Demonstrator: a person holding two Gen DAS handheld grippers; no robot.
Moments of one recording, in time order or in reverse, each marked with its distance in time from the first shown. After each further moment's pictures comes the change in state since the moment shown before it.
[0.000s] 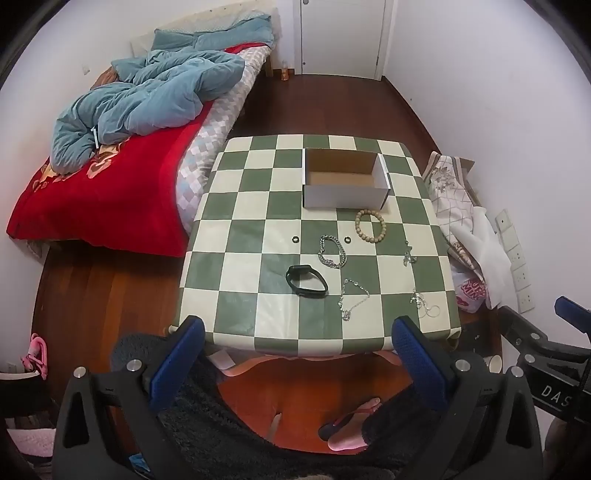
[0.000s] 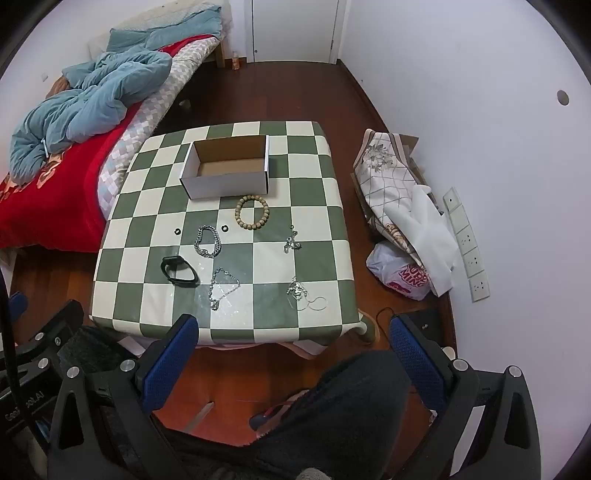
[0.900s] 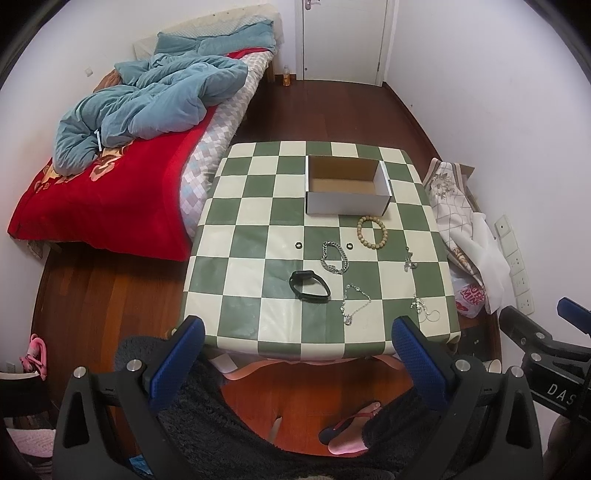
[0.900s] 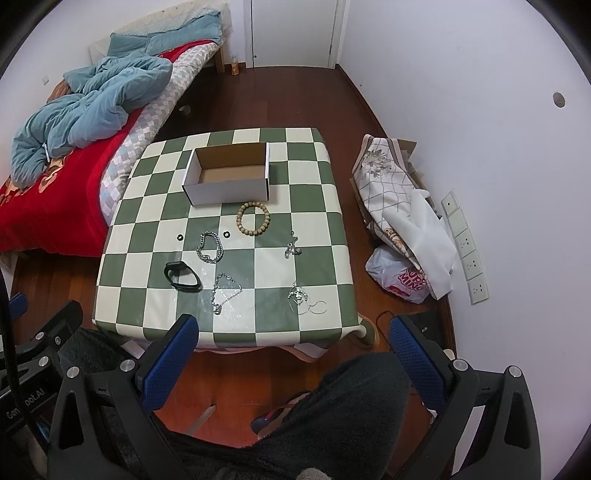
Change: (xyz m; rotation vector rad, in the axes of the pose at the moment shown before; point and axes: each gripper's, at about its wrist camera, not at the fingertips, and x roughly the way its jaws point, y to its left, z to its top) left arm -0.011 0.005 0.005 -0.004 -0.017 0.000; right arm -0.007 0.001 -0.001 0.005 -0.007 0.002
